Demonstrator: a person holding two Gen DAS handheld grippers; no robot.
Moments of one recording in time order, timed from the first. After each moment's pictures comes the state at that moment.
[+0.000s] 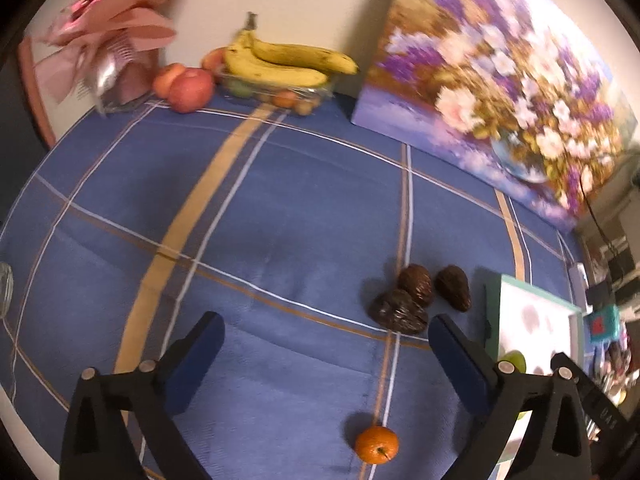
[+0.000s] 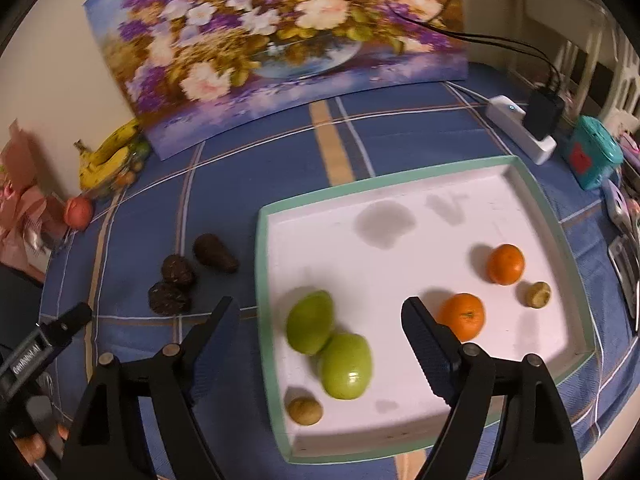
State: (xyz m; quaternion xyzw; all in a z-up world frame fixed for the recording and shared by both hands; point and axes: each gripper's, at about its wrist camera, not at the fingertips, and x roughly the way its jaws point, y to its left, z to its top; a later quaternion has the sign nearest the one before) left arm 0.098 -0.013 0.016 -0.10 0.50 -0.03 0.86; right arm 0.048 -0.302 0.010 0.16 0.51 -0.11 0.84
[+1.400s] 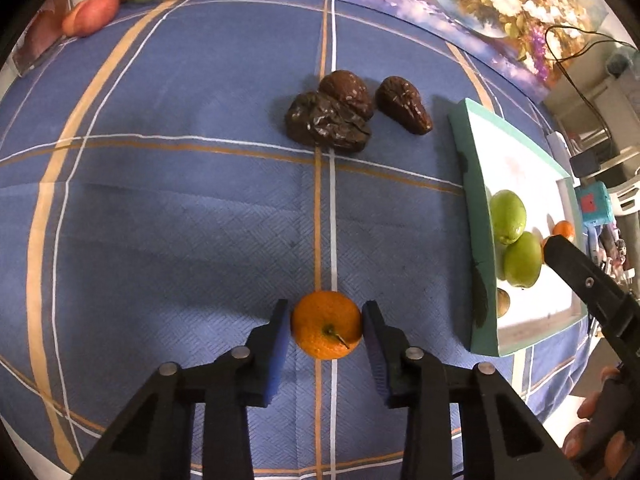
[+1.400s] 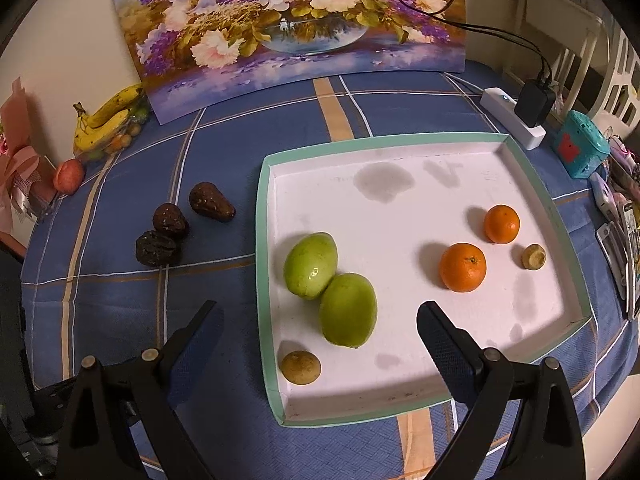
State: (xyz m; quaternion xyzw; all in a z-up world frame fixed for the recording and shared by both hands) left arm 0.045 -0.085 -0.053 -0.05 0.63 -0.14 0.76; right arm 0.019 -0.280 -0.007 0.12 0.53 -0.13 0.83
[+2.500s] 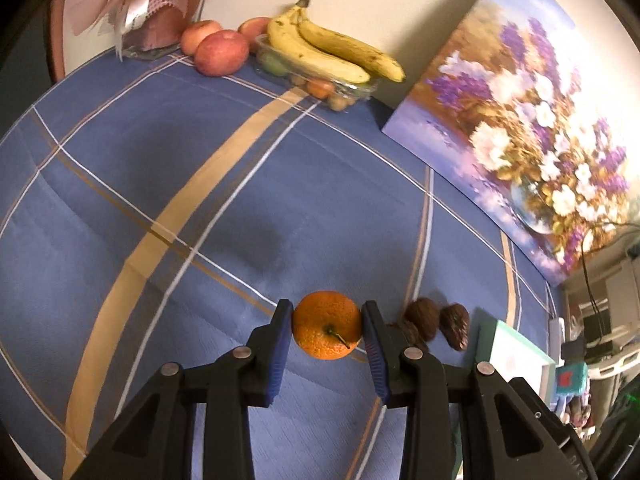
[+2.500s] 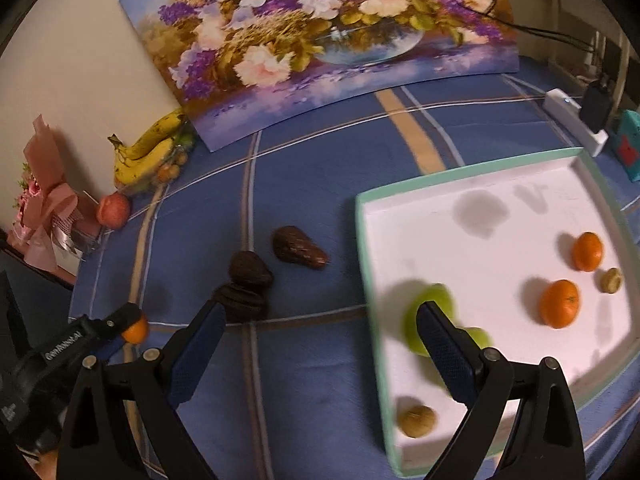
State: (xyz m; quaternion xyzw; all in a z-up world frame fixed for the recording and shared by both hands) left arm 0.119 0.017 -0.014 -0.22 0.51 -0.01 0.83; right arm 0.080 -0.240 -0.011 0.21 0.50 -0.06 0.84
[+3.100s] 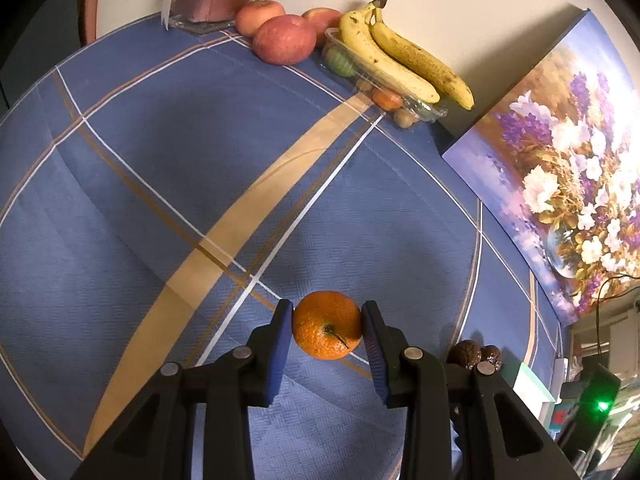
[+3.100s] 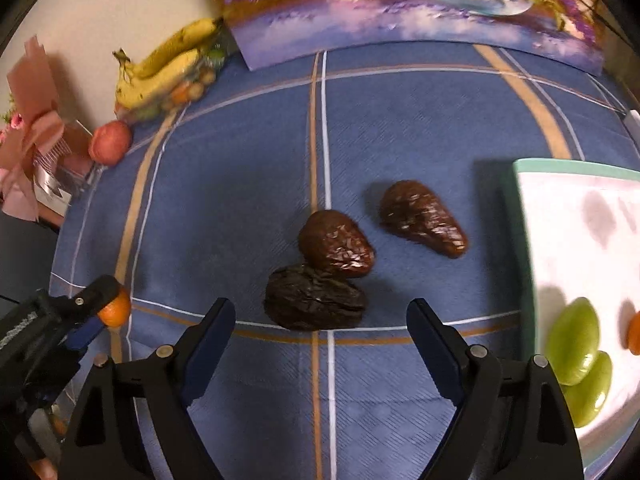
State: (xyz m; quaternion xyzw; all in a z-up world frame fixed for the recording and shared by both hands) left arm 0.138 0.069 -0.041 -0.27 0.52 0.03 0.81; right arm 0.143 -0.162 -0.077 0.15 0.58 -0.02 0.80
